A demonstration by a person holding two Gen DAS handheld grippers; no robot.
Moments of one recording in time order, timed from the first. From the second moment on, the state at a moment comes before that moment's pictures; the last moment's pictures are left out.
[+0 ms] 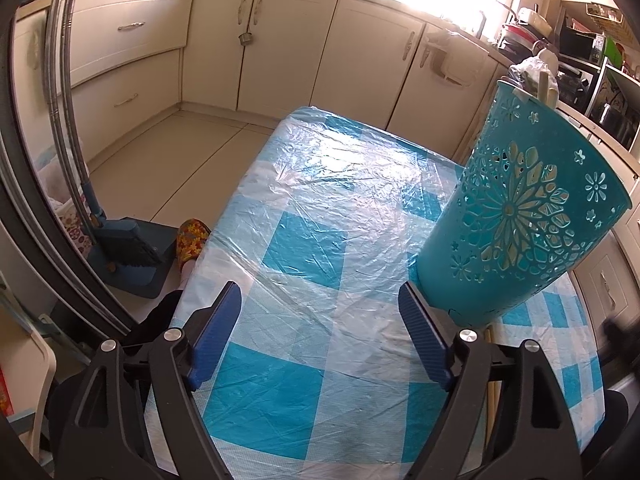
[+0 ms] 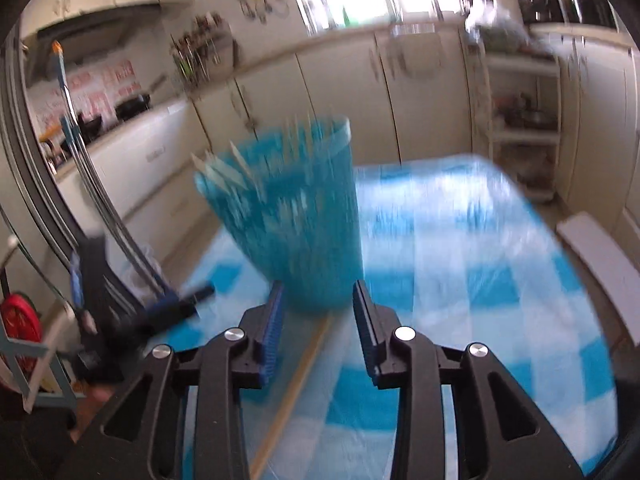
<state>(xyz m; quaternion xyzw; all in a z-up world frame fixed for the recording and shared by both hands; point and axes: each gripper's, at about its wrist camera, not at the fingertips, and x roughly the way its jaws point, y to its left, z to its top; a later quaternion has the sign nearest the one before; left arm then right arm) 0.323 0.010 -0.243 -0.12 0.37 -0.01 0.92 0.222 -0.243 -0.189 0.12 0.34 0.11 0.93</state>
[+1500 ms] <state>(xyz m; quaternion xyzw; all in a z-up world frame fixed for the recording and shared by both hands) 0.293 -0.061 -0.239 -0.02 0.39 -0.13 0.91 0.221 -0.248 -0.242 0.04 0.41 0.13 0.90</state>
